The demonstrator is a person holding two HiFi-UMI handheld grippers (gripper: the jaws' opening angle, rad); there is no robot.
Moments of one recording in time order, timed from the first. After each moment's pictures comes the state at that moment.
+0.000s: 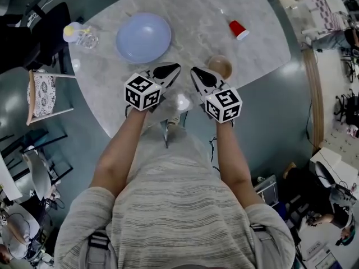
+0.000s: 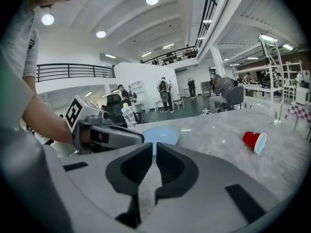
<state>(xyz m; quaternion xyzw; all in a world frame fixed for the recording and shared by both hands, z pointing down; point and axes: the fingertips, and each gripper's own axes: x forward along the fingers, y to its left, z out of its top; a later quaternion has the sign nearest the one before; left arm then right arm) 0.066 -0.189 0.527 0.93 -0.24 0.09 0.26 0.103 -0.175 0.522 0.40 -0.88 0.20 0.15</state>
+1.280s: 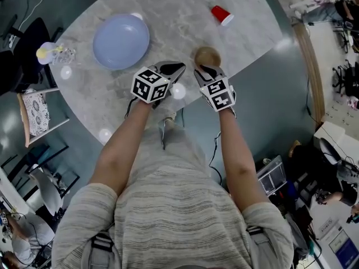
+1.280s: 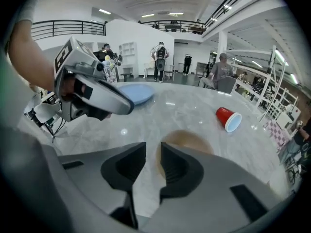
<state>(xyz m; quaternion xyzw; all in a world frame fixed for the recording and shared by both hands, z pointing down) 0.153 -0.184 0.593 0.93 -0.14 0.16 0.30 0.198 -0.166 0.636 0.43 -0.80 0.19 0.38</state>
